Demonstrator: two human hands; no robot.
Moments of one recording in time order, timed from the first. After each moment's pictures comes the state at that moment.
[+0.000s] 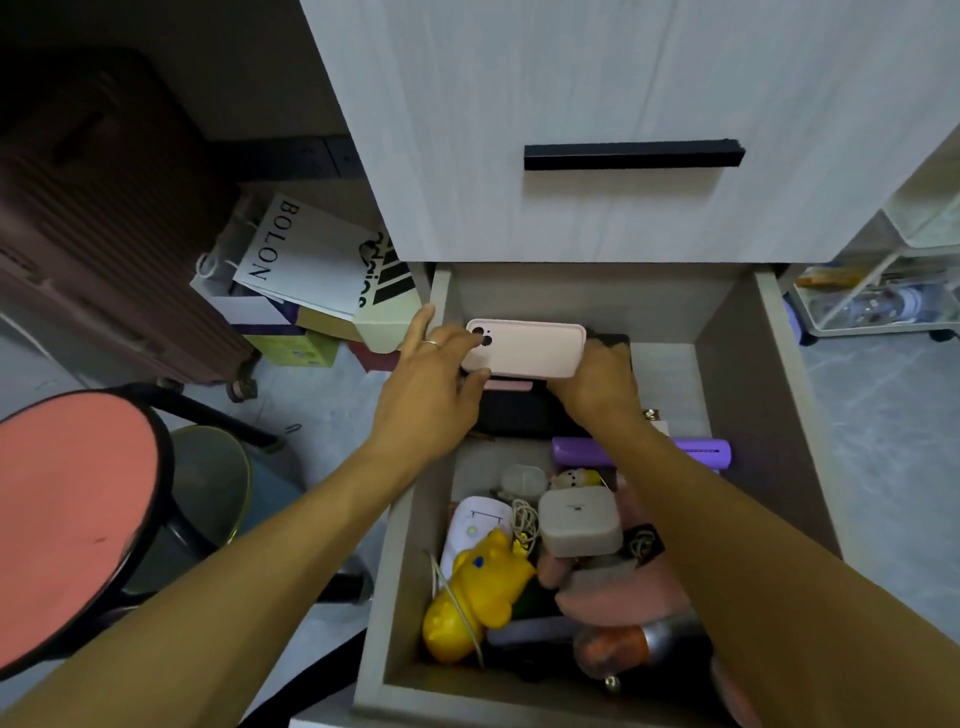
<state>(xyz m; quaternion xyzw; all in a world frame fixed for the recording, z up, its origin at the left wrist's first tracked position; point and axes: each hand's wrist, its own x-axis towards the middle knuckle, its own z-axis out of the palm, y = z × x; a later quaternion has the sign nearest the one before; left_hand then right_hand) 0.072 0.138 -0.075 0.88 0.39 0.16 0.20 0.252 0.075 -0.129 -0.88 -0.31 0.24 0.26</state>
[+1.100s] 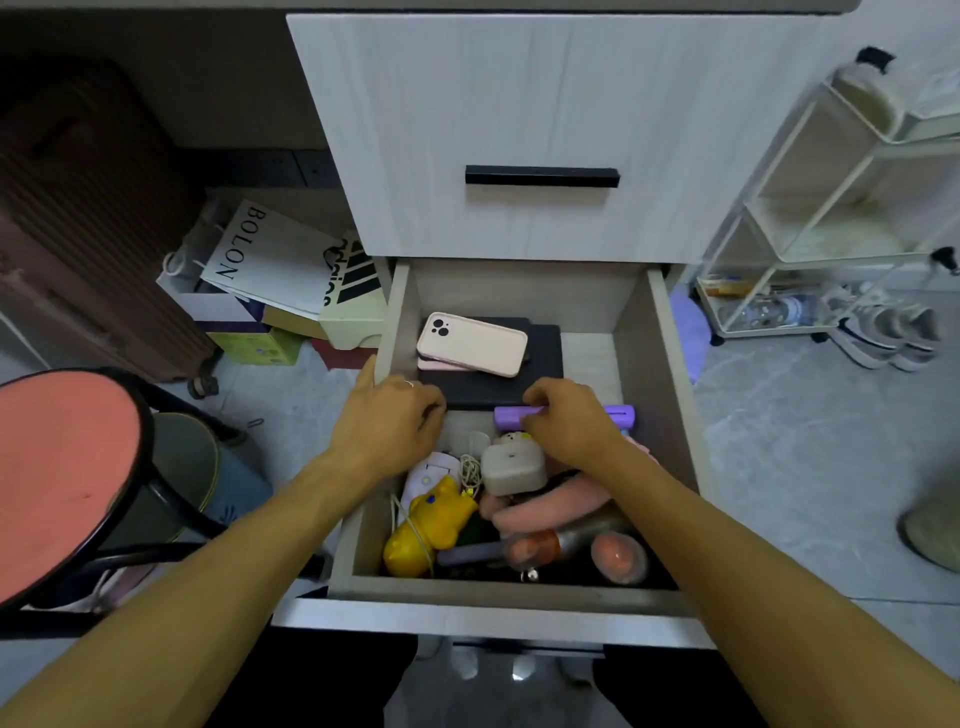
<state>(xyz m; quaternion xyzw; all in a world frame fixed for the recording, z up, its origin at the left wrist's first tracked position) 0.037 0.089 -0.066 0.95 0.32 0.05 0.06 0.224 -0.026 -0.075 -0.83 -0.43 0.28 0.21</state>
